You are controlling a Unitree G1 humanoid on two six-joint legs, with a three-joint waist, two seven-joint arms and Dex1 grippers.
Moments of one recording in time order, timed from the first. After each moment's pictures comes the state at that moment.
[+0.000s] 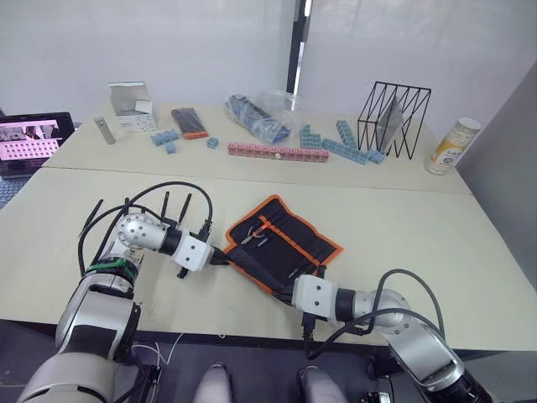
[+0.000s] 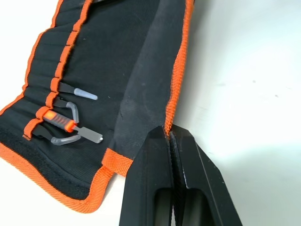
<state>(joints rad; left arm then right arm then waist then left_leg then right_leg) -0.89 0.58 -0.22 1.18 0.10 -1.15 -1.42 -0.15 -0.54 0.41 -0.47 -0.05 0.30 0.81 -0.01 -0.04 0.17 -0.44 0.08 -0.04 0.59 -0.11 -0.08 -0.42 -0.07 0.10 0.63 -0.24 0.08</state>
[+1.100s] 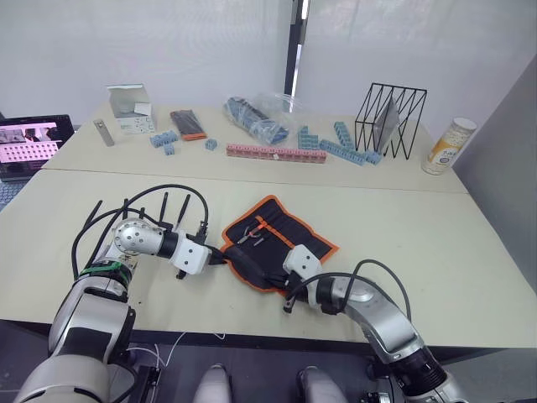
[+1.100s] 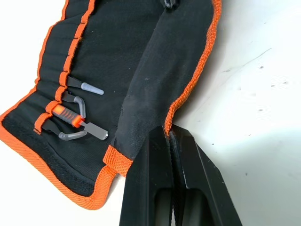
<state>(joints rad) -0.87 0.61 -0.25 1.16 0.05 -1.13 -1.41 -0.28 -0.34 0.37 -0.16 0.11 0.45 0.71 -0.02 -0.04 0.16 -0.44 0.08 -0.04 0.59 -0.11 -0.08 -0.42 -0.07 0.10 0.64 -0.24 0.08</state>
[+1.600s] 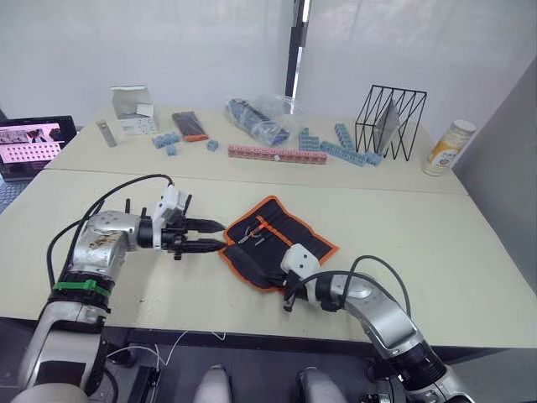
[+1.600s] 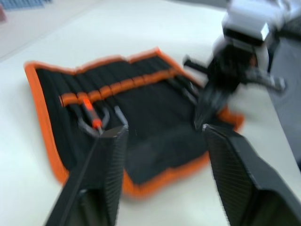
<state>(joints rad) -0.62 0.67 -0.09 0.40 -0.47 0.26 -1.39 -0.32 -0.35 0.40 -0.15 0.10 0.46 0.73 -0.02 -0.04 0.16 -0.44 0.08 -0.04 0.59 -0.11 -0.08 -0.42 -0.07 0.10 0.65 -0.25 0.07</state>
